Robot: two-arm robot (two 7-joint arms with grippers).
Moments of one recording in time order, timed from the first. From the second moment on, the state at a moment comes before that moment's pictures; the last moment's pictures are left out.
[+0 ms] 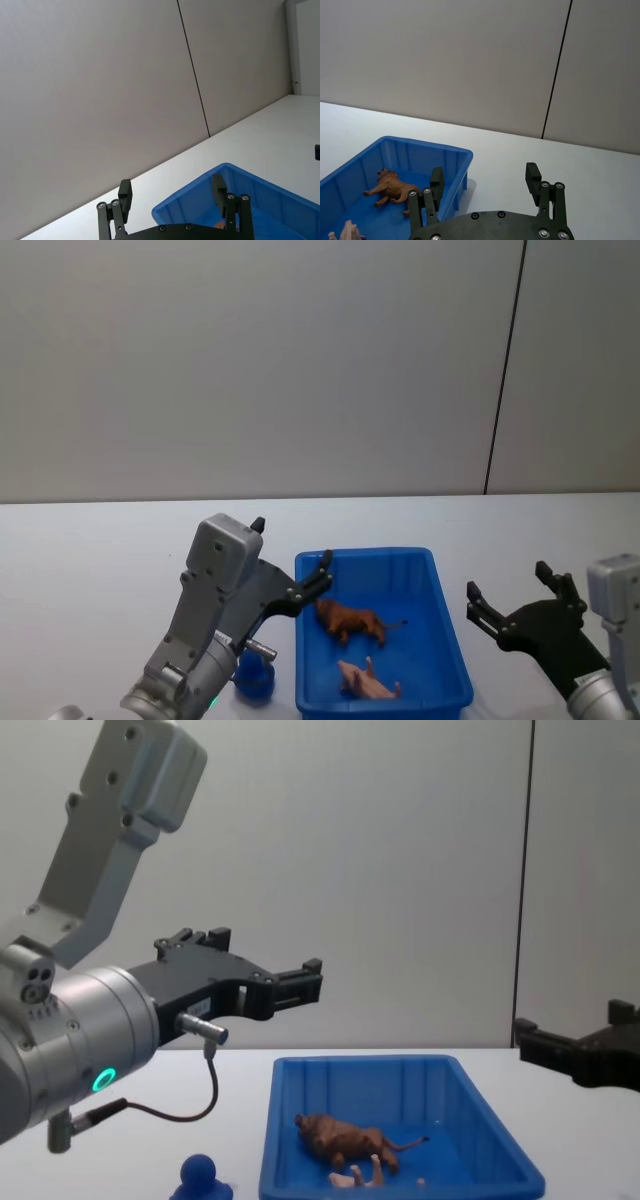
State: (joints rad) left arm -0.24 0.38 0.45 -1.63 -0.20 0.02 -0.01; right arm 0.04 0.20 -0.23 -1.61 0.13 0.00 0.06
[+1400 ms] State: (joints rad) left arm -0.18 0.43 0.40 -1.56 -0.34 0.18 -0.01; right arm 0.00 0.22 -0.22 -1.65 0.14 0.00 0.03
